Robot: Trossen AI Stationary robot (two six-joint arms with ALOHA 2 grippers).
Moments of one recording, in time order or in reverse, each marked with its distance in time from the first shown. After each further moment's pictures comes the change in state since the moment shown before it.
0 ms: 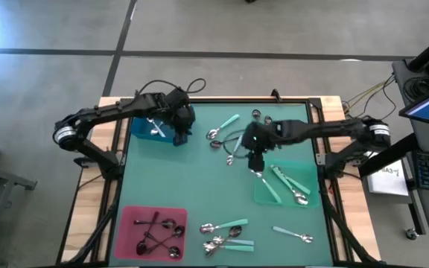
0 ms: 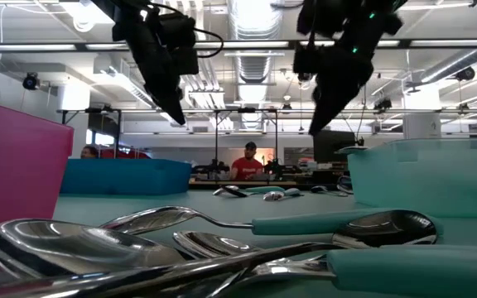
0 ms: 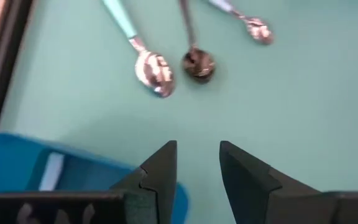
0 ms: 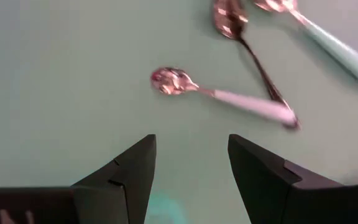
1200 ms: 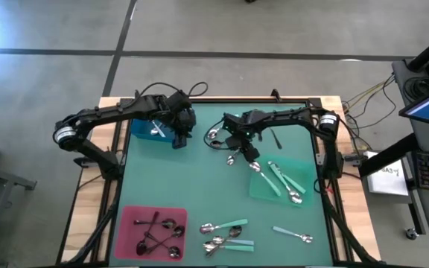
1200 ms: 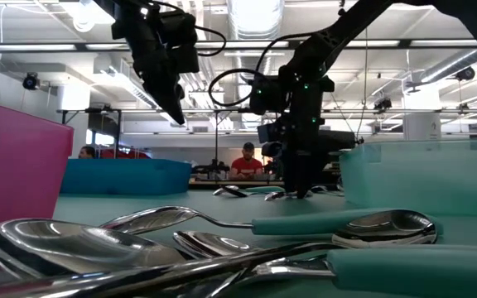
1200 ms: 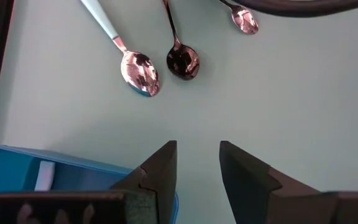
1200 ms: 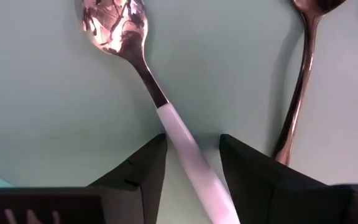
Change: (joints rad) left arm -0.034 0.000 0.000 -0.018 -0.008 0.048; right arm -0.187 0.544 0.296 -0.120 -0.093 -0.792
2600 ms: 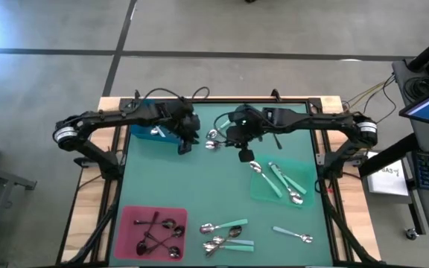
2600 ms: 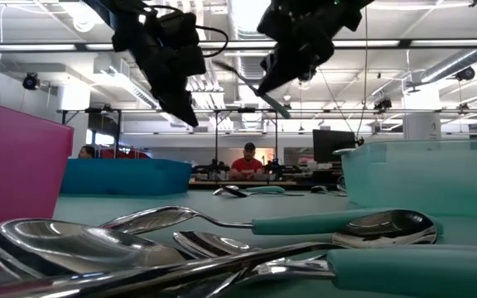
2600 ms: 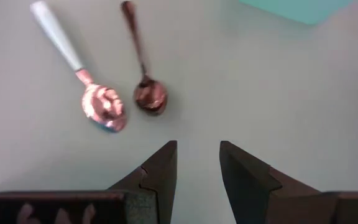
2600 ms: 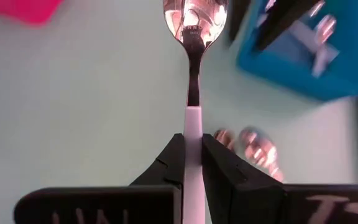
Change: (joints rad) left arm -0.046 0.000 -0.101 0.217 0.107 -0.113; right arm 0.111 -0.417 -0.048 0.230 -0.129 0.357
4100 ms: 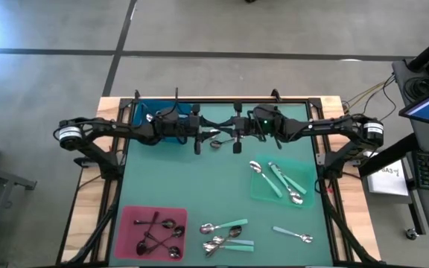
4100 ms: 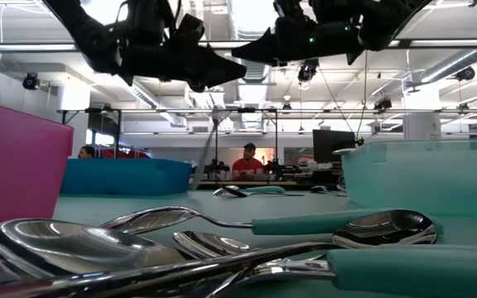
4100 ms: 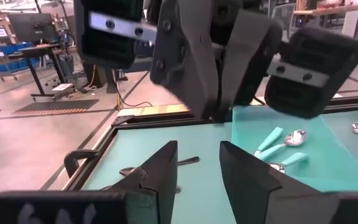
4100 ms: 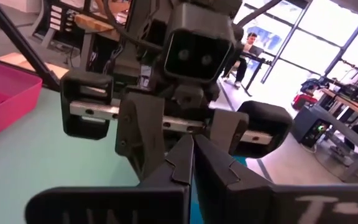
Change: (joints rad) left arm -0.079 0.026 -0.363 1.321 -0.023 -0.085; right arm -0.044 -0.066 -0.368 1.057 0.000 0.048
